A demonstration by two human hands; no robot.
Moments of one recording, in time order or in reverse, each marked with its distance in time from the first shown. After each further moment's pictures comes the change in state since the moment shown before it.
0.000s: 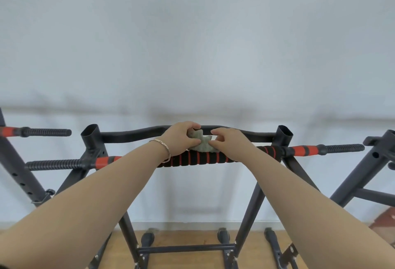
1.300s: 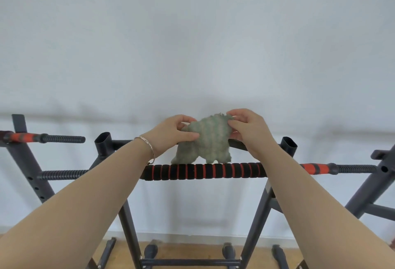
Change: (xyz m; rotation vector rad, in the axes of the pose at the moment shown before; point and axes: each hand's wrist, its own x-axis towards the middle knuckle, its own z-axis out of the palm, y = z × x) left_hand -0.037 0.027 -0.059 -0.468 -0.023 -0.016; right_hand -0.011 -0.026 -0.050 1.011 0.237 -0.071
